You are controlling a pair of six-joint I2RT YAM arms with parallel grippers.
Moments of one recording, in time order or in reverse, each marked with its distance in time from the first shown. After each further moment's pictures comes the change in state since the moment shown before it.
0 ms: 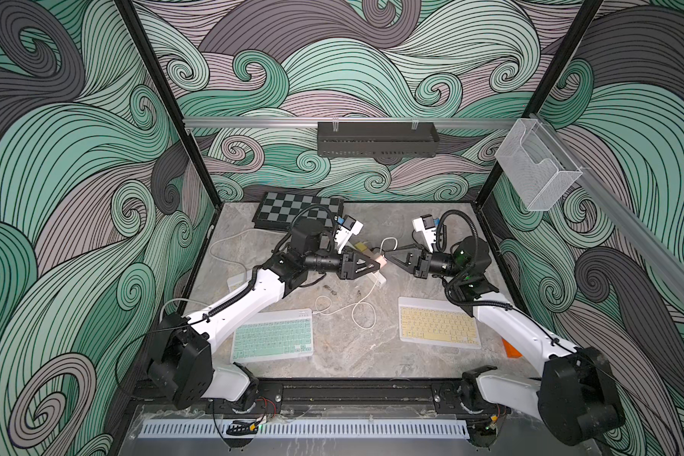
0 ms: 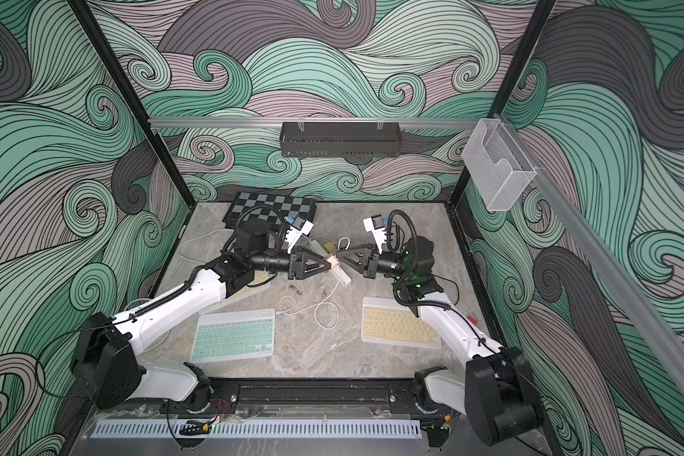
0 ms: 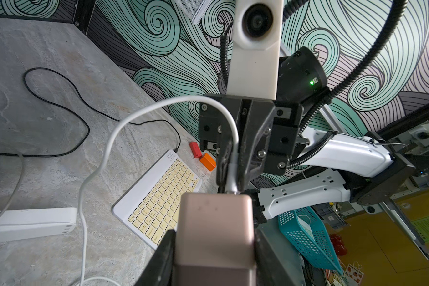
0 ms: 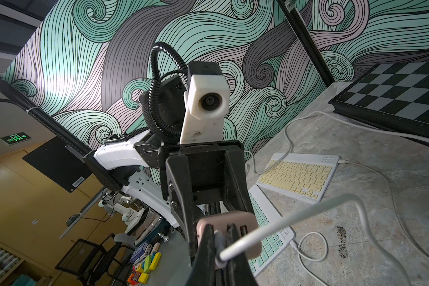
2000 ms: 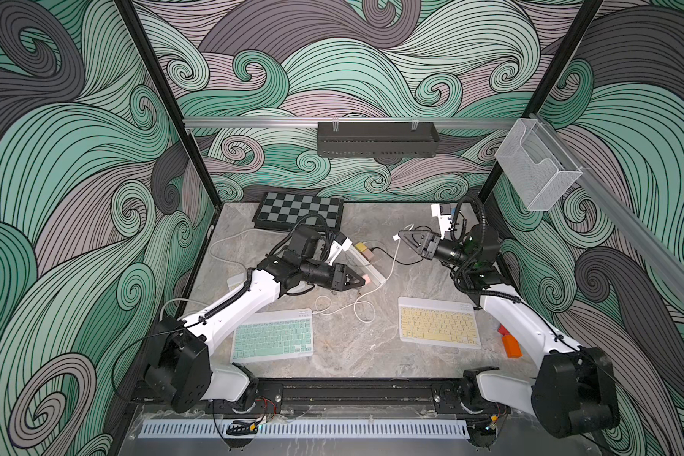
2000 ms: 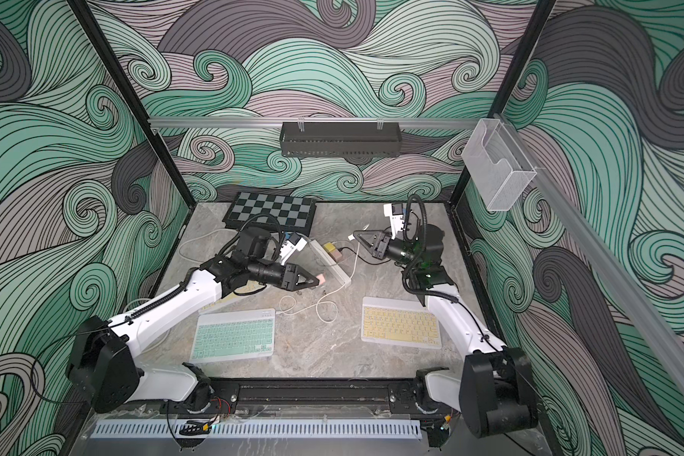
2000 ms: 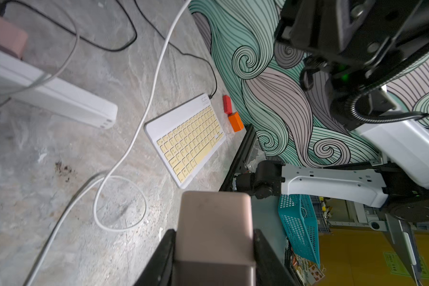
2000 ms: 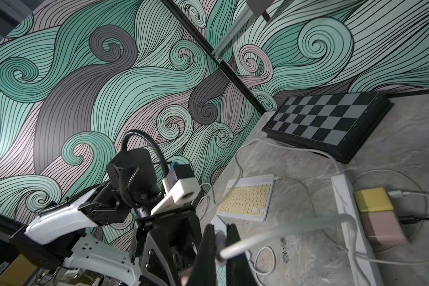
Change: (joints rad) left arm 0.038 -0.022 -0.026 -0.410 -0.032 0.036; right arm -0.115 0.023 0.096 -0.206 0.191 -0.067
